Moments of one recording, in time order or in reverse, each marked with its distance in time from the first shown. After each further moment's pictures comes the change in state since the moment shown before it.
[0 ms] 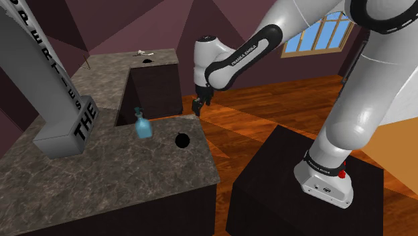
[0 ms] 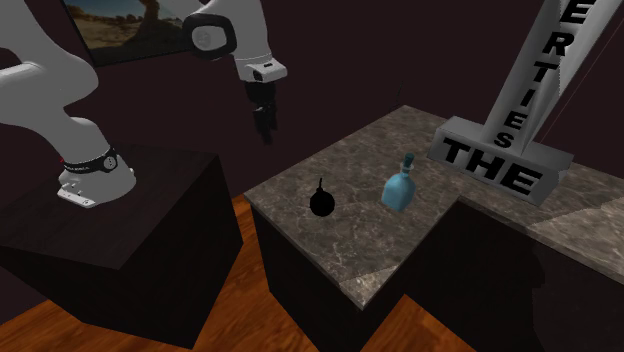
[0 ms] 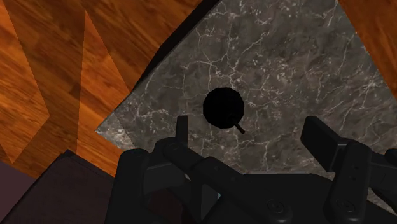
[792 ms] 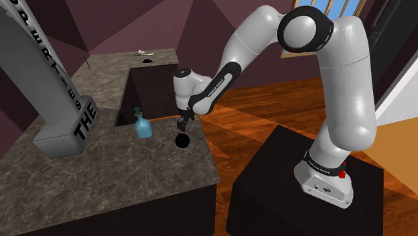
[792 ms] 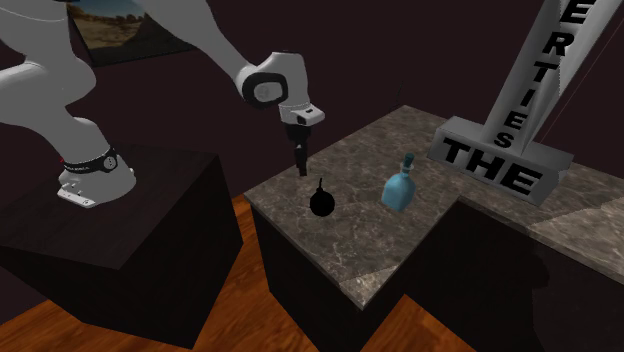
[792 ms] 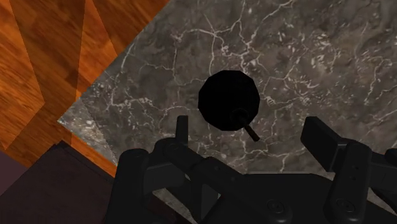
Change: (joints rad) arm 0.108 0.473 -0.078 0.317 -0.282 0.111 0.194
